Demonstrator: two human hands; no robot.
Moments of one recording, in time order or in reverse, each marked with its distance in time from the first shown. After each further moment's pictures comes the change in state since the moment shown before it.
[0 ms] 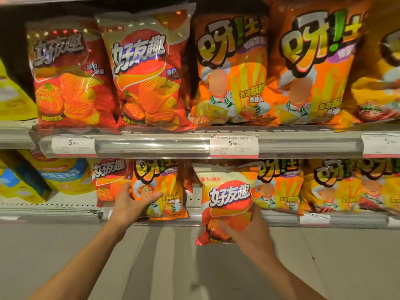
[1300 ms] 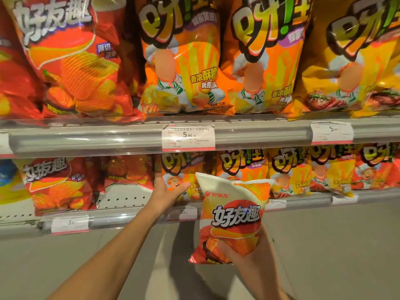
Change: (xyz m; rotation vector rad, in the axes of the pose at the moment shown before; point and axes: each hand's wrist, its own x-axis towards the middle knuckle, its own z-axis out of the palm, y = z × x) left_hand 0.000 0.026 0.176 -0.148 -0.381 0.070; right_hand -0.044 0.062 -0.064 0.212 0.108 0.062
